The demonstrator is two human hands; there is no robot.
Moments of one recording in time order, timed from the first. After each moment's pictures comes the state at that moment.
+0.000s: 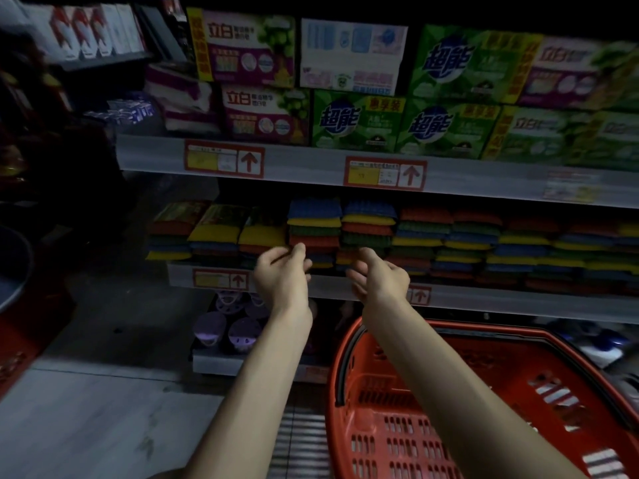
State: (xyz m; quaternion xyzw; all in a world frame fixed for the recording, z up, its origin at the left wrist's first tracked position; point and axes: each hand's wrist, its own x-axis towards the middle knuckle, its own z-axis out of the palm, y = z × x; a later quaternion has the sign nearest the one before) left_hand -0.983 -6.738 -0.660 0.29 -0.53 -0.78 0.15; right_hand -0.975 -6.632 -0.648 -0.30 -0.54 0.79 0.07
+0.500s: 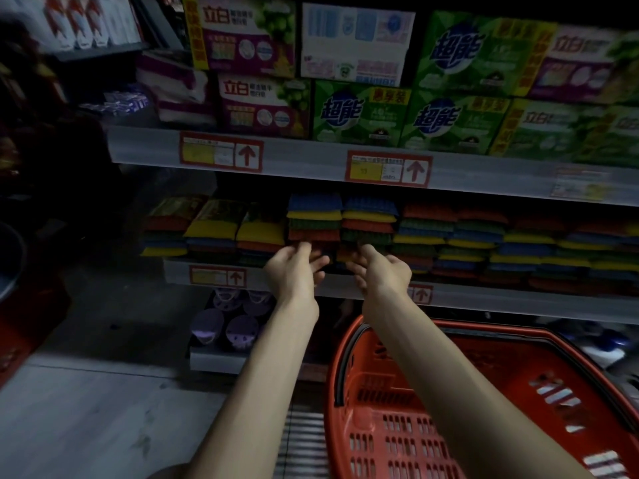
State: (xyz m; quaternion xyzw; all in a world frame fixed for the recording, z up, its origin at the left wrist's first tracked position) left_hand -0.993 -6.727 -0.662 0.26 -0.50 -0.82 0.09; right_hand -0.990 -6.633 -0.654 -0.30 -0.54 0.78 0.09
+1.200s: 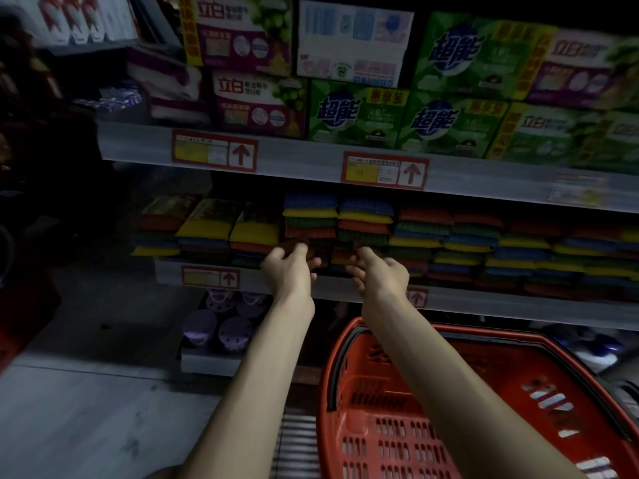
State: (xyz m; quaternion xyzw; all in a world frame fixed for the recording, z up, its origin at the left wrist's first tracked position) left_hand -1.008 -6.724 -0.667 0.26 -0.53 -0.80 0.10; right_hand -0.996 -6.622 -0.660 -0.28 -0.56 0.78 0.07
